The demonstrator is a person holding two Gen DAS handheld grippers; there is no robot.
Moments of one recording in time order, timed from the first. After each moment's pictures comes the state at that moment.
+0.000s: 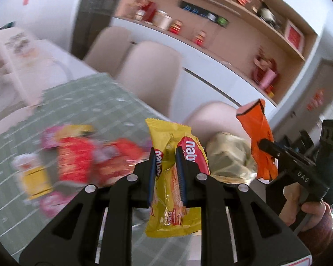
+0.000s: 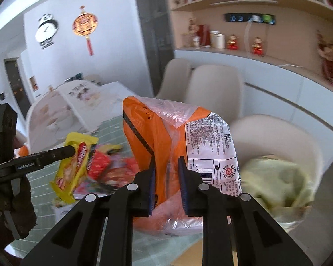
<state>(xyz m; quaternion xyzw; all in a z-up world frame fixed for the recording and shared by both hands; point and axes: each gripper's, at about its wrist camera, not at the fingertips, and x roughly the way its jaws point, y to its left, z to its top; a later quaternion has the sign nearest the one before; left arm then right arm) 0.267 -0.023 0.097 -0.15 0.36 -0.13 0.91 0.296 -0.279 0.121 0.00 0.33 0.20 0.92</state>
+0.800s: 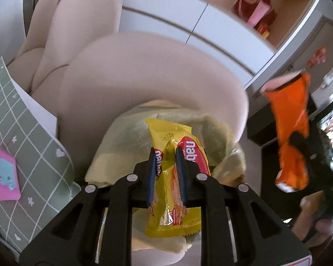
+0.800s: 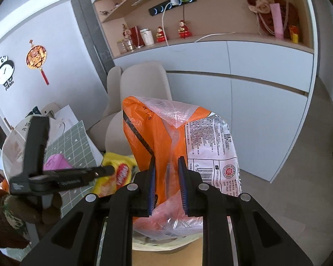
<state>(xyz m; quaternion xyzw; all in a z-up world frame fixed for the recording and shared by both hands) 0.435 -0.333 0.008 -0.07 0.50 -0.19 0.84 0.372 -0.548 0.067 0.10 0.35 0.12 0.92</state>
